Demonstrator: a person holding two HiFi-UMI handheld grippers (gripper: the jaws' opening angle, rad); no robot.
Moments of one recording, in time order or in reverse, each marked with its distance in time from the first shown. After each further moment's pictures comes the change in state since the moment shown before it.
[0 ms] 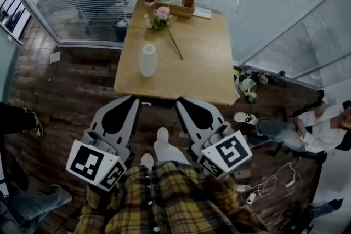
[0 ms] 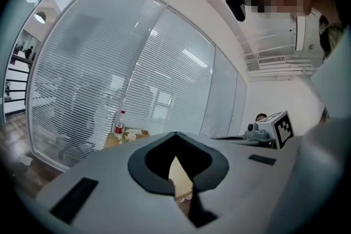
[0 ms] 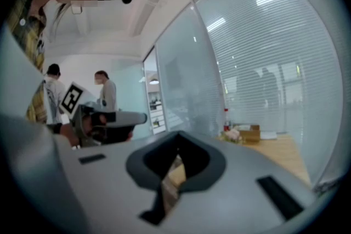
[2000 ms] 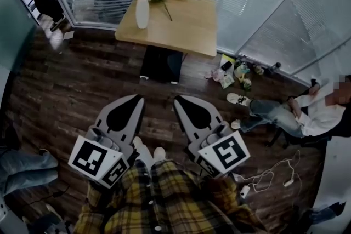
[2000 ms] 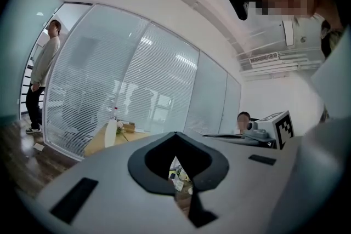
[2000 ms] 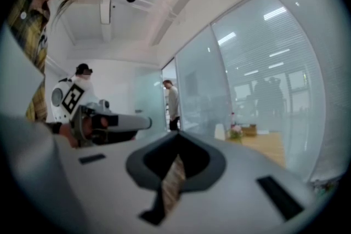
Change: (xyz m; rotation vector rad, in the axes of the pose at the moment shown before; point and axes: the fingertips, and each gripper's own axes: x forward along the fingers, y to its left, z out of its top) left arm -0.186 -0.272 -0.072 0.020 -0.043 0.049; right arm -0.289 0.142 -0.047 -0.094 -0.068 0.104
